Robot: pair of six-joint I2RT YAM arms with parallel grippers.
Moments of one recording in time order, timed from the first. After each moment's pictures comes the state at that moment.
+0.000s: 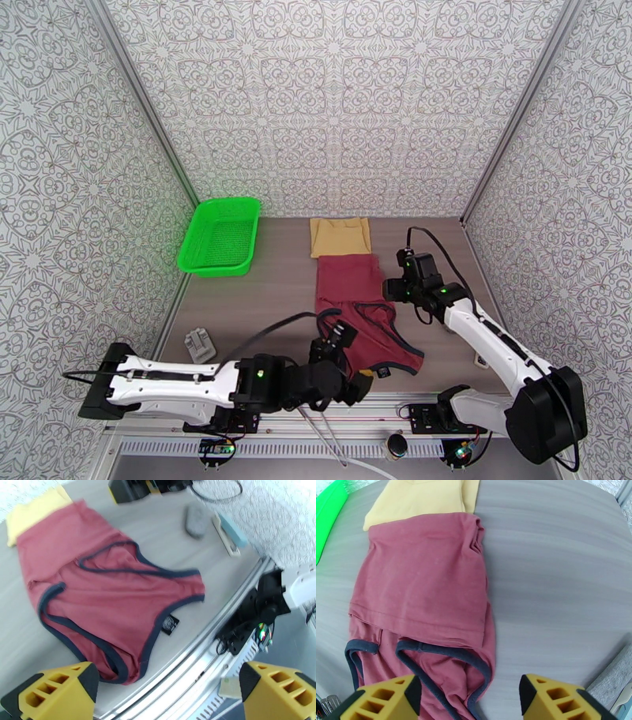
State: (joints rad) left arm -1.49 1.15 0.91 -0.40 -0.50 -0.76; right arm 0.35 1.24 0.91 -0.54 0.01 0.26
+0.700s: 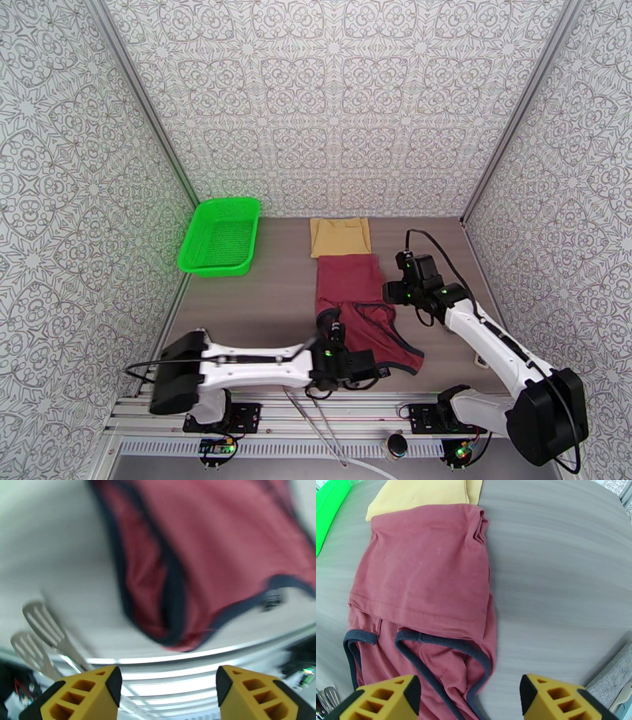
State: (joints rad) left arm -1.40 1.69 1.20 -0.98 -0.23 -1.38; right arm 0.35 1.23 0.91 -0.59 0.02 0.24
